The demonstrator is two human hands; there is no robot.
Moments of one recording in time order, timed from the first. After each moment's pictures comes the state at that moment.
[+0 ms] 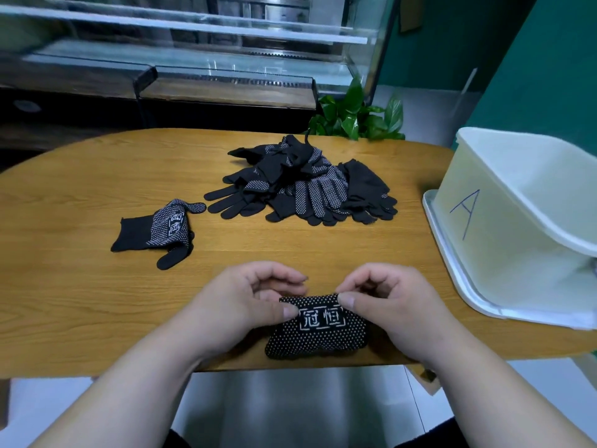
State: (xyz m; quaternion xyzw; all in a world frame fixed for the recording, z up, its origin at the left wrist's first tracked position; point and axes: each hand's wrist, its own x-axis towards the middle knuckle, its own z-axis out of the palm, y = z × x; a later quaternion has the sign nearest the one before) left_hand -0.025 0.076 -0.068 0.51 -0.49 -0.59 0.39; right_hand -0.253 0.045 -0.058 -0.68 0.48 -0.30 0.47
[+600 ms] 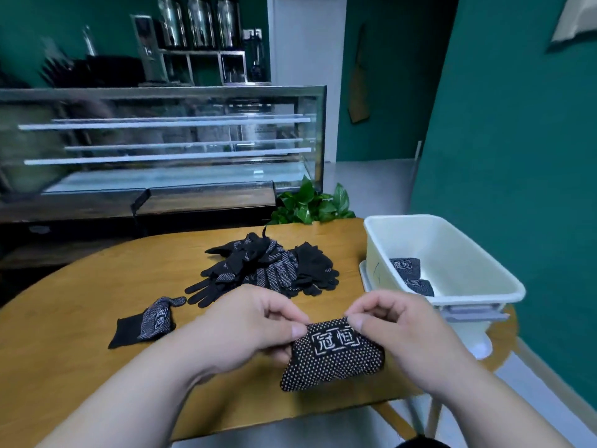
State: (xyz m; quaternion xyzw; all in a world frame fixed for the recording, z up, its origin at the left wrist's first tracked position) left_hand -0.104 0.100 0.084 0.54 -0.62 -0.49 0.29; right_hand -0.333 0.096 0.057 -0.63 0.46 -0.42 0.47
